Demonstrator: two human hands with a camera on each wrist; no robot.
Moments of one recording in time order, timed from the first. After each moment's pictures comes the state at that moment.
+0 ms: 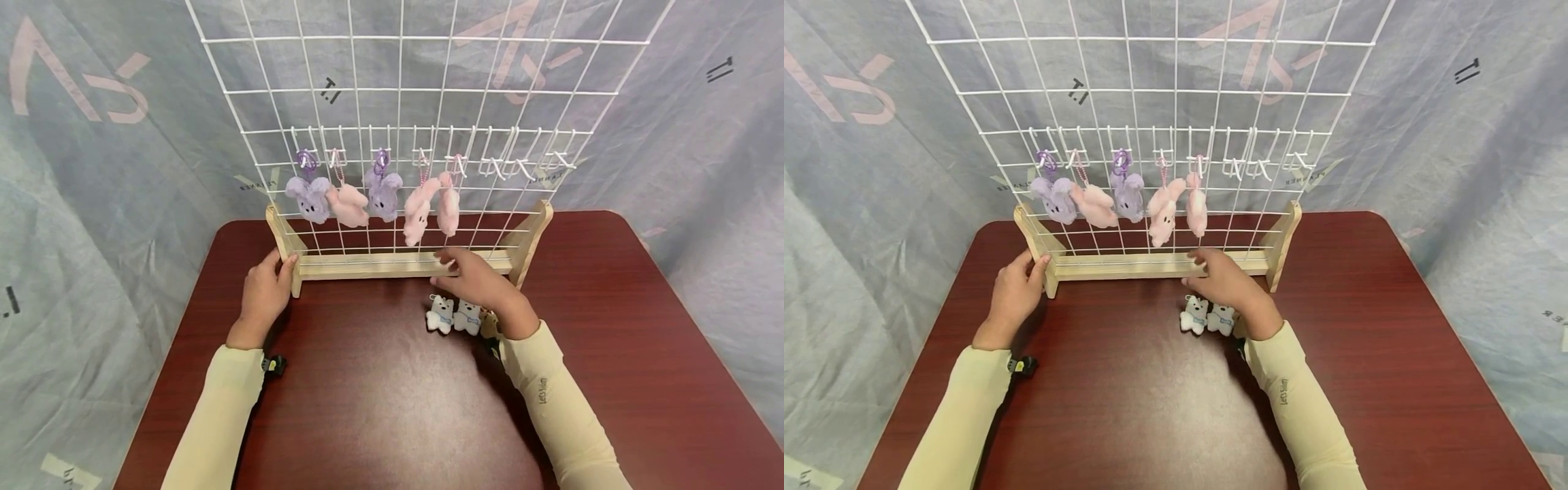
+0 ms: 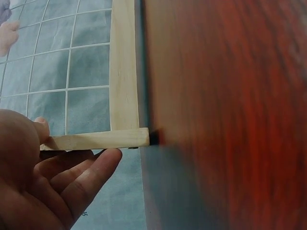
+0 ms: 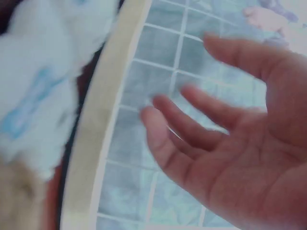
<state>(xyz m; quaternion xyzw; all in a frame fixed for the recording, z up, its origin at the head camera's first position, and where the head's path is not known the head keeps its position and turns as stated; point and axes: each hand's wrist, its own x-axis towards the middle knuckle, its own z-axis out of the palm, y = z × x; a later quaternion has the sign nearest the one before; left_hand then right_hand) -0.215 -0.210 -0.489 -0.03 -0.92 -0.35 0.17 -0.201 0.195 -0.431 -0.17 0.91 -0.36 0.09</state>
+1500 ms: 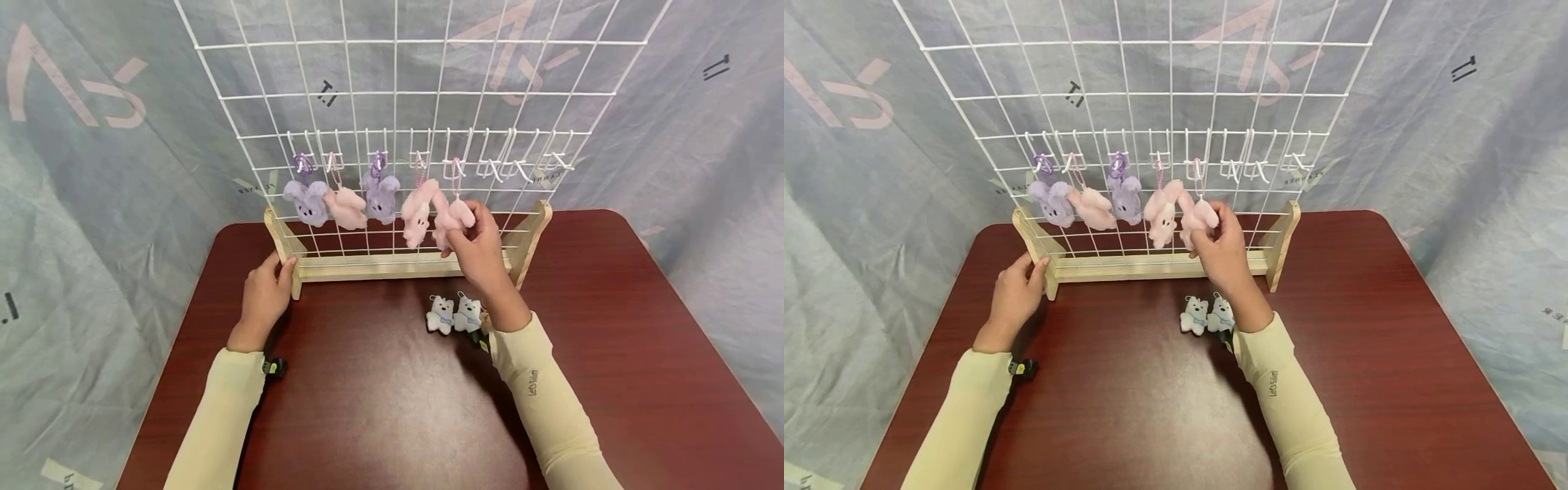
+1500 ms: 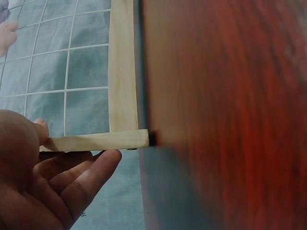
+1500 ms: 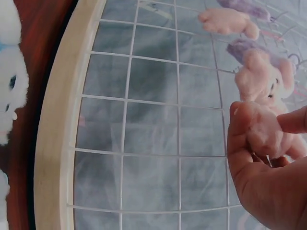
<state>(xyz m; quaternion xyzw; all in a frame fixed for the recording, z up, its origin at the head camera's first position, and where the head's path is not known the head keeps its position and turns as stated) -0.217 -0.209 -0.488 -0.04 -0.92 -0.34 0.17 -0.206 0.166 -0.397 -0.09 0.69 -0.70 -0.17</state>
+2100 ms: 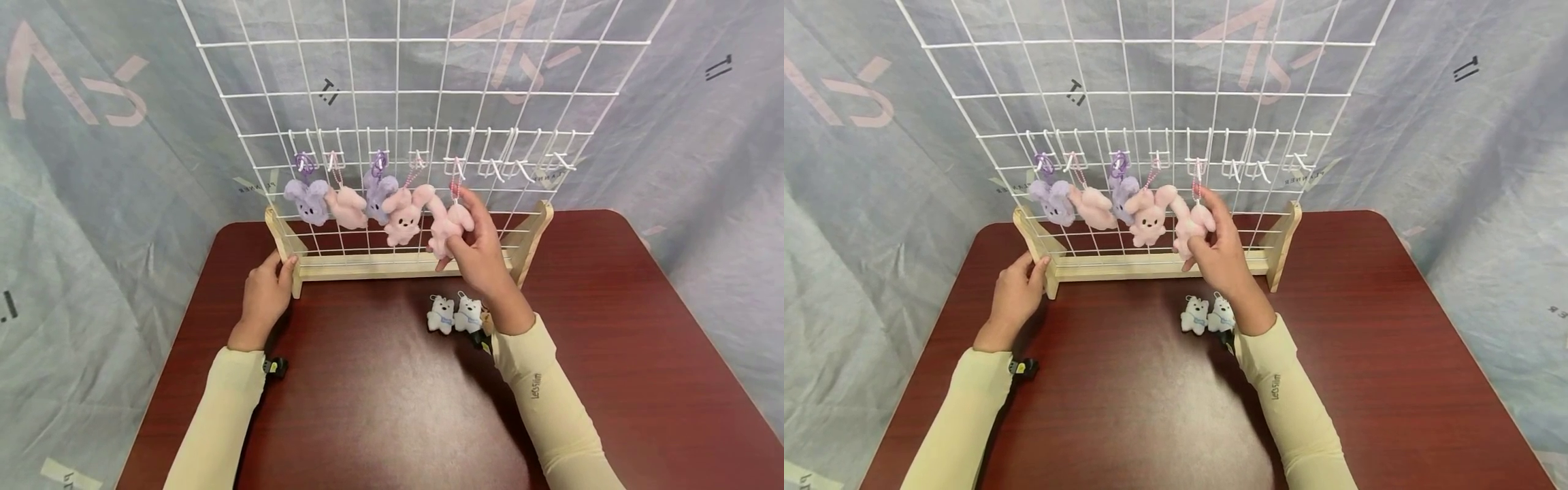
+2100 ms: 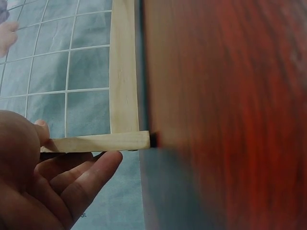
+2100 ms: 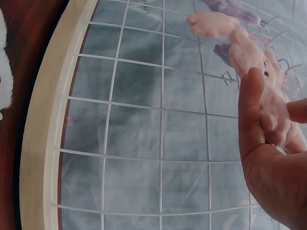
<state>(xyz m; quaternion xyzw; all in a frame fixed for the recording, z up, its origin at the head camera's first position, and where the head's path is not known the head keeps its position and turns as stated) -0.215 -0.209 -0.489 -0.03 -0.93 -0.34 0.17 -0.195 0.168 -0.387 -0.19 0.68 -0.70 -0.13</state>
